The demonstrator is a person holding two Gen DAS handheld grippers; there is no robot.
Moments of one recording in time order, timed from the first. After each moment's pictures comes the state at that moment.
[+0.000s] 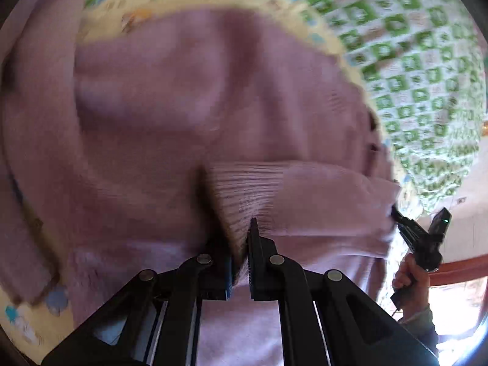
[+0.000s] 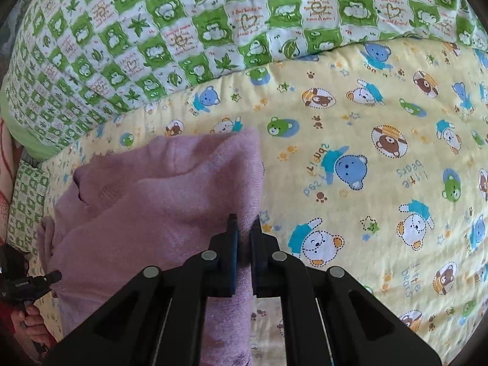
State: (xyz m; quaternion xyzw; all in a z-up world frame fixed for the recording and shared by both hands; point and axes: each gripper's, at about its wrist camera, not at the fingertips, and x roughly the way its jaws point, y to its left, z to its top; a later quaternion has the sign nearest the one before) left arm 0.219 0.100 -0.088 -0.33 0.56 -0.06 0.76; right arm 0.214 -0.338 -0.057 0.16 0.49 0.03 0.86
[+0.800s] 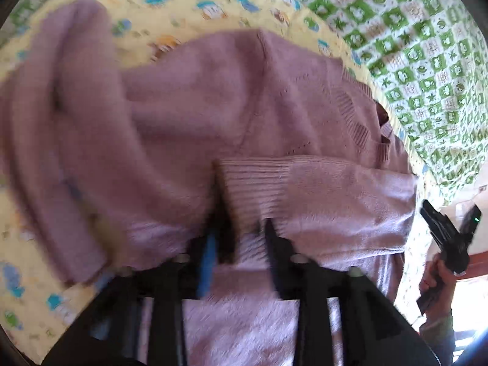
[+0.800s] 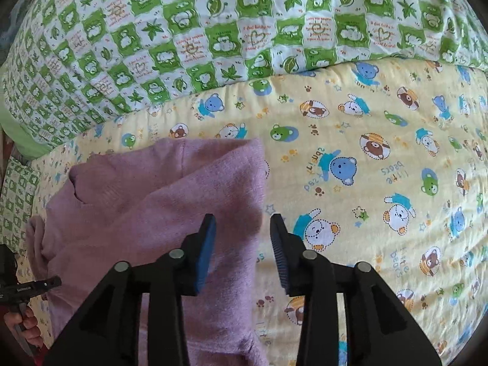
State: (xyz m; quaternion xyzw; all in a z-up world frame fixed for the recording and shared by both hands) left arm 0.196 0.102 -0.047 -0.26 0.57 -0.01 0.78; right arm 0.190 -0.318 -0.028 0.14 0.46 0.00 0.88
